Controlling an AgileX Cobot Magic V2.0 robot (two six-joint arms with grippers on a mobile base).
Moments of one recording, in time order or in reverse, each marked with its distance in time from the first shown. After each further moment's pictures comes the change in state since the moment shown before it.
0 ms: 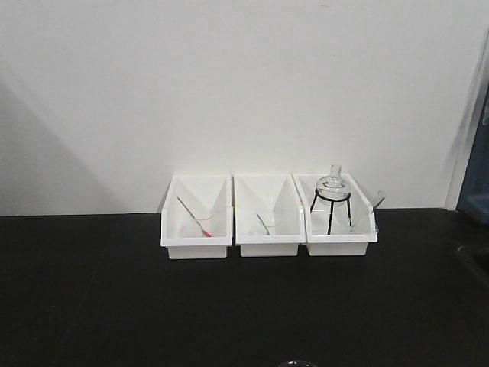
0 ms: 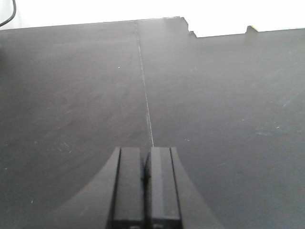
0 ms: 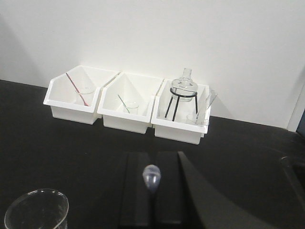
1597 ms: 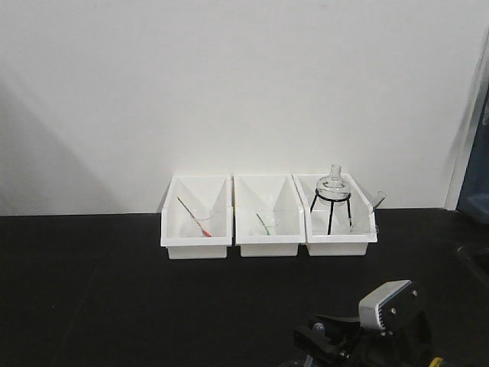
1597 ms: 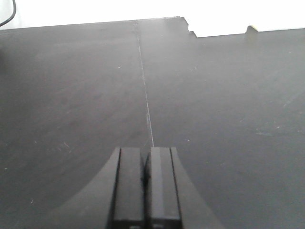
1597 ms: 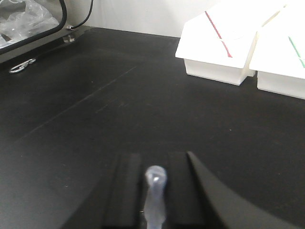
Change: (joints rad) left arm 0.000 0.000 0.000 0.000 0.000 0.000; right arm 0.000 1.015 -0.148 -0.492 -0.862 0.475
